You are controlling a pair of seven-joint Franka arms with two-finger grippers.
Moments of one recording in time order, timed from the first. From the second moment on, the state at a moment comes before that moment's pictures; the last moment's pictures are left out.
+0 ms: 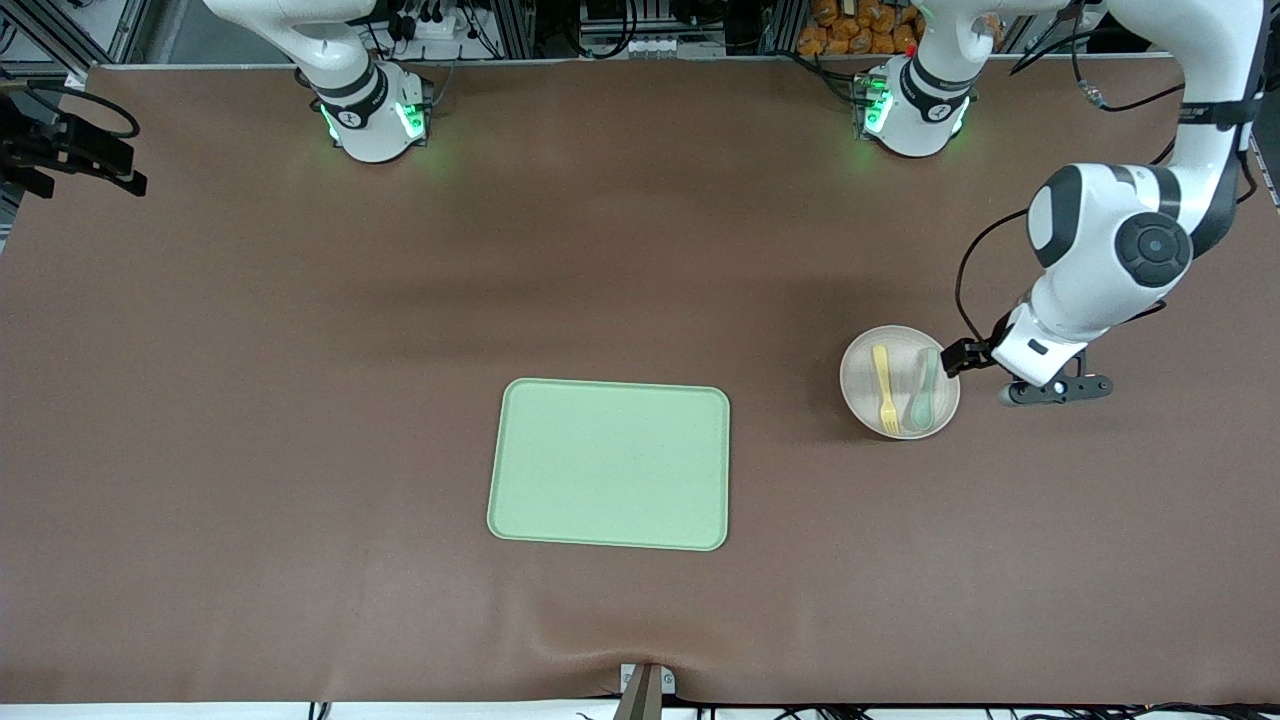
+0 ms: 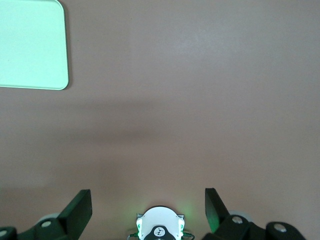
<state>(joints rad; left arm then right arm) -0.05 0.18 -0.05 -2.16 0.02 2.36 -0.18 0.03 -0.05 -0.05 -1.46 0.02 1.27 -0.02</state>
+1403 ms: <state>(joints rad) 0.02 0.44 -0.05 -2.20 0.02 2.64 -0.18 0.03 -0.01 -0.03 -1.46 0.02 1.28 -0.02</state>
